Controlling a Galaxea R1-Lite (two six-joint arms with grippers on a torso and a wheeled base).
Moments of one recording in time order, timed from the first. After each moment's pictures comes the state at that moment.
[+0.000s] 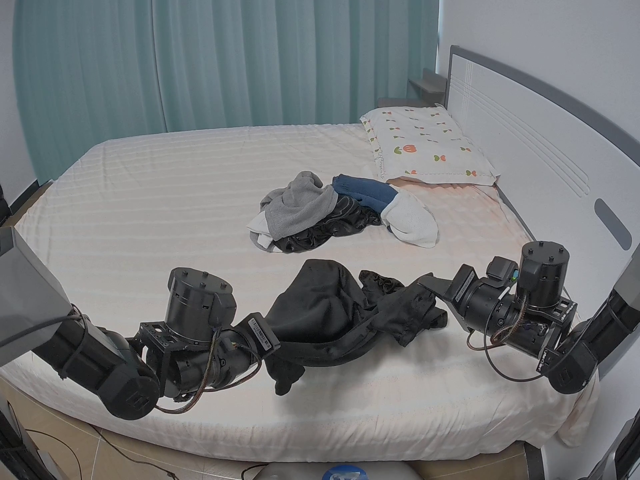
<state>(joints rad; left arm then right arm) -0.60 1.88 -0.62 -0.66 0.07 -1.02 0.48 1.90 -0.52 -1.19 0.08 0.95</state>
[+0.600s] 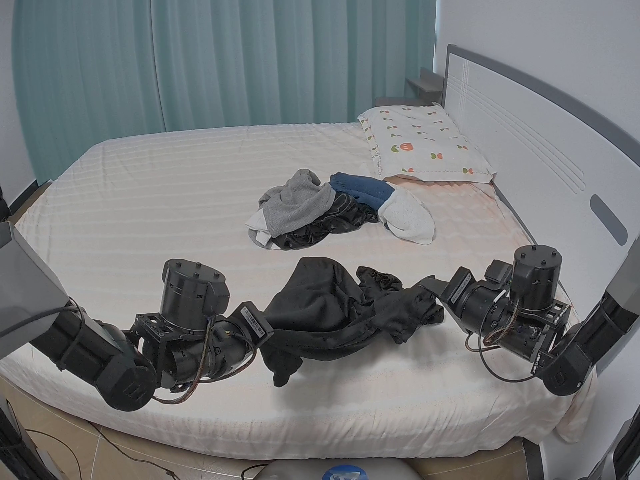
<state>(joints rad) -0.57 1.88 -0.64 -0.66 0.05 -1.08 0.49 1.93 -0.53 -1.19 0.00 0.95</state>
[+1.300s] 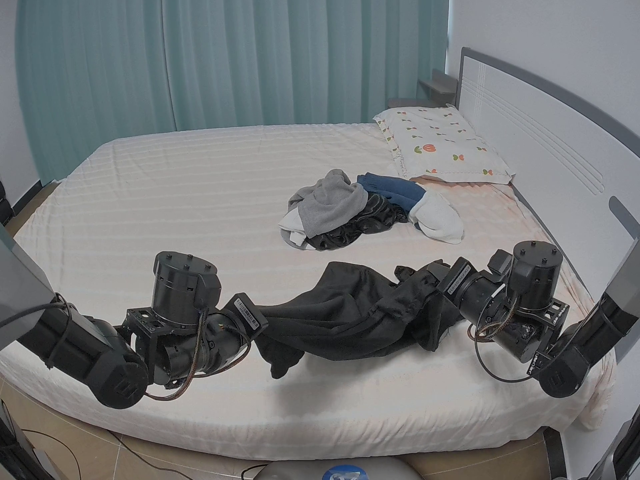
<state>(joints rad) -0.56 1.84 -0.64 -0.65 0.08 -1.07 0.53 1.93 -0.55 -1.23 -0.18 0.84</state>
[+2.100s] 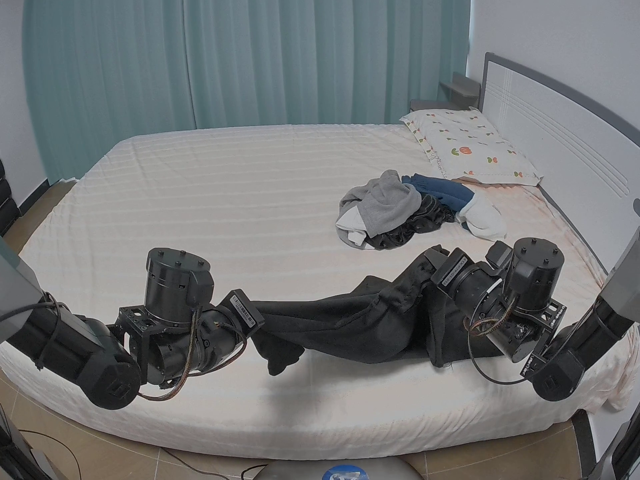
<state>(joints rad) -0.56 1.81 -0.64 -0.65 0.10 -1.05 0.57 1.94 -0.57 -1.33 -0.25 0.79</state>
